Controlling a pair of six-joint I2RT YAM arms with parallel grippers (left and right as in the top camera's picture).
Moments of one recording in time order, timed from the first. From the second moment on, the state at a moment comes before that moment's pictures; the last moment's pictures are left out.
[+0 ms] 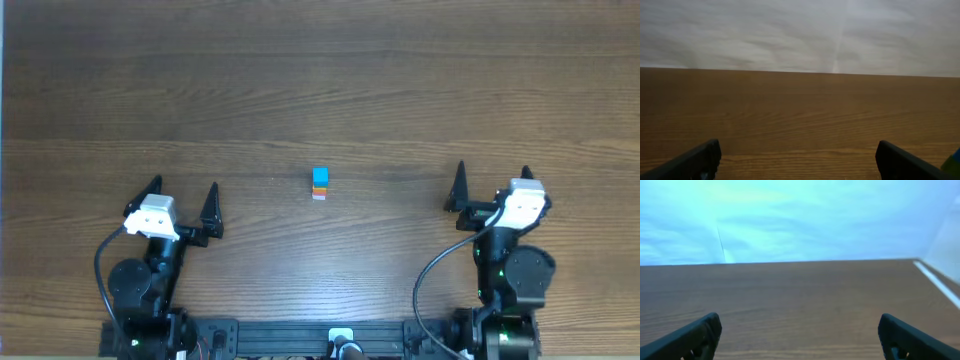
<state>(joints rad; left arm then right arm) 0.03 0.01 0.01 -0.06 0.18 -0.09 -0.06 0.20 0.17 0.01 0.03 0.00</state>
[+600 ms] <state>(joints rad) 0.03 0.01 0.01 -0.06 0.18 -0.09 -0.06 0.02 0.04 0.04 -0.02 -0.05</state>
